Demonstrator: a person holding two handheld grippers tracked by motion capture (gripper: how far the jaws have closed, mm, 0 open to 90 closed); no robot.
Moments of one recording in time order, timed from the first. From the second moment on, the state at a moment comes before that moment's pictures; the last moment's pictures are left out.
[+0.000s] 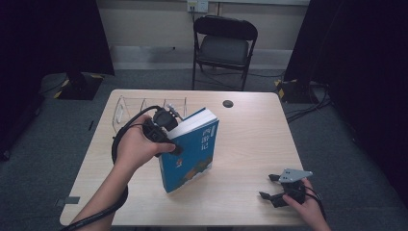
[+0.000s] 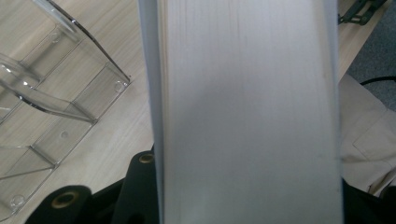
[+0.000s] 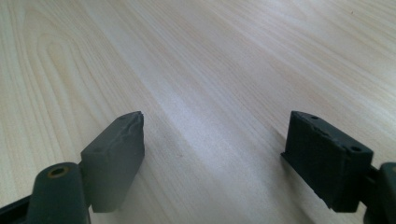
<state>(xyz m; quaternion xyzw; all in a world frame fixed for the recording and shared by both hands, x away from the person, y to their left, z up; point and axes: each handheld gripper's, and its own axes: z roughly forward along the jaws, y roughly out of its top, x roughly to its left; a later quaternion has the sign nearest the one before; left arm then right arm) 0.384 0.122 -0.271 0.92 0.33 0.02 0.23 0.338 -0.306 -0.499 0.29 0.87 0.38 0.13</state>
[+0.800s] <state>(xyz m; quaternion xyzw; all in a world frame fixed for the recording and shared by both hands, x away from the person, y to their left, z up) 0.390 0.164 -0.266 0.90 0.37 0.03 0.23 0.337 -0.307 -0.499 0.29 0.87 0.38 0.13</state>
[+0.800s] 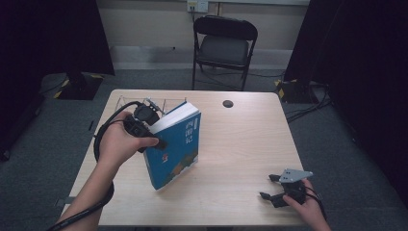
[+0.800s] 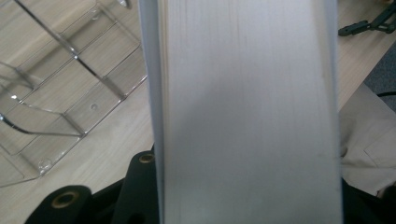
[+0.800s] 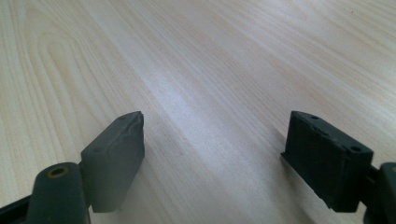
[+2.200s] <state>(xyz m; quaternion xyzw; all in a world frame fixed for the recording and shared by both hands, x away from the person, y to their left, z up) 0.400 0.199 -0.269 0.87 0.43 0.05 0.23 0.337 -0.307 -0.499 0.29 0.87 0.38 0.13</state>
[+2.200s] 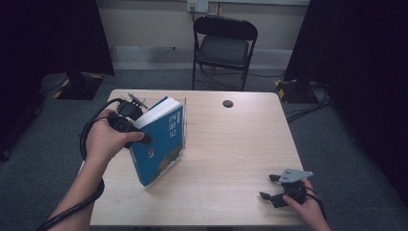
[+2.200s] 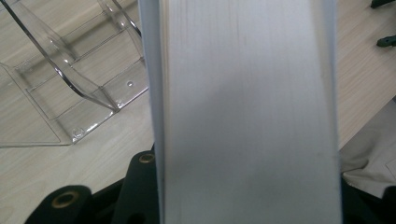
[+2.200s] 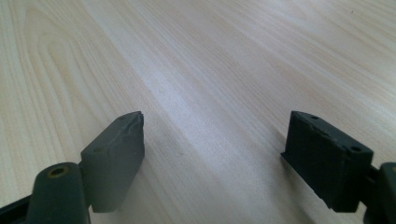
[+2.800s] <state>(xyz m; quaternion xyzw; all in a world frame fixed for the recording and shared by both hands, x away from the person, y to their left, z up) 0.410 0.201 -0.269 0.86 0.45 0.05 0.23 0.337 -0.307 -0.499 0.29 0.87 0.38 0.13</state>
